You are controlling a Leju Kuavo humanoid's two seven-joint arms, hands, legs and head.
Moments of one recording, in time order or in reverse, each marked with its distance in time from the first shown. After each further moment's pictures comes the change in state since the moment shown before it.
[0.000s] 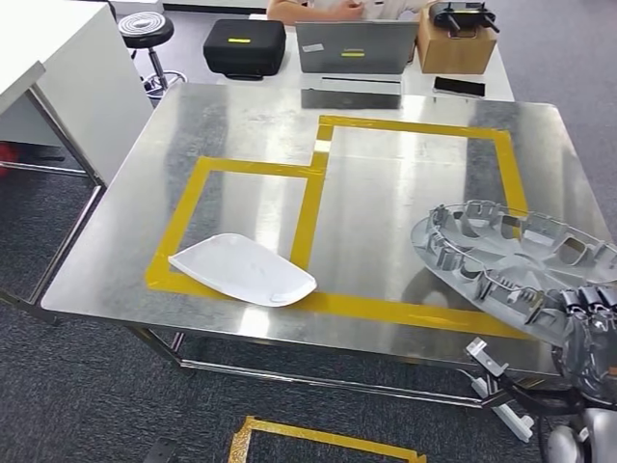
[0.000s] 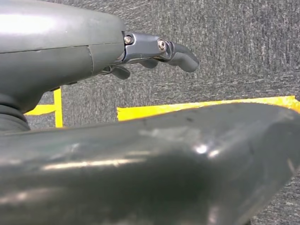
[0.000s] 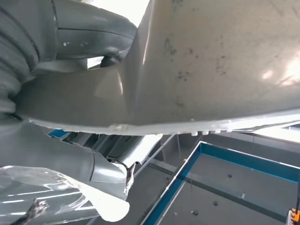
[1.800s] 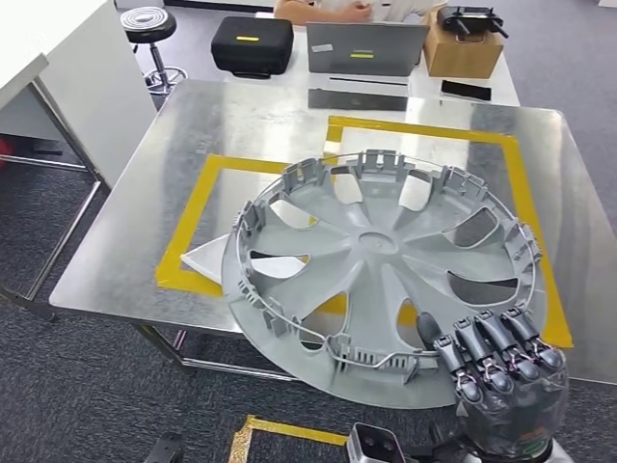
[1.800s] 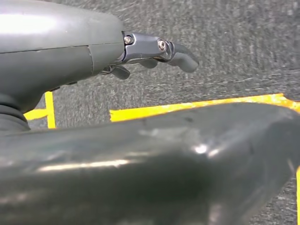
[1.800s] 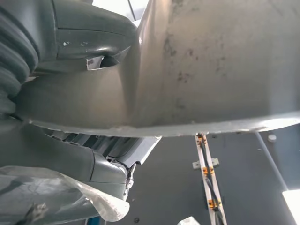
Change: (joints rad) left arm -0.016 -0.022 0.056 0.000 -0.077 0.001 -0.004; right arm 0.076 0.195 0.440 -0.350 0.000 0.000 -0.271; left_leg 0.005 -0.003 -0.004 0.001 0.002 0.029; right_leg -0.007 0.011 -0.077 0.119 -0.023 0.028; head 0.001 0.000
